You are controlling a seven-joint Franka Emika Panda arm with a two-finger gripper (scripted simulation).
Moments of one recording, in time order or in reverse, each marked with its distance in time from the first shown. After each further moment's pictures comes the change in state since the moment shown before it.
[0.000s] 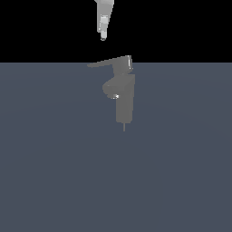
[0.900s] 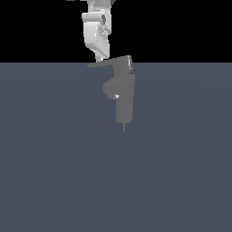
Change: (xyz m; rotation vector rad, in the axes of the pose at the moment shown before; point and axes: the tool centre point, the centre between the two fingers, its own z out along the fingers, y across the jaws) arm -0.011 -0.076 0.077 -0.033 -0.011 0.355
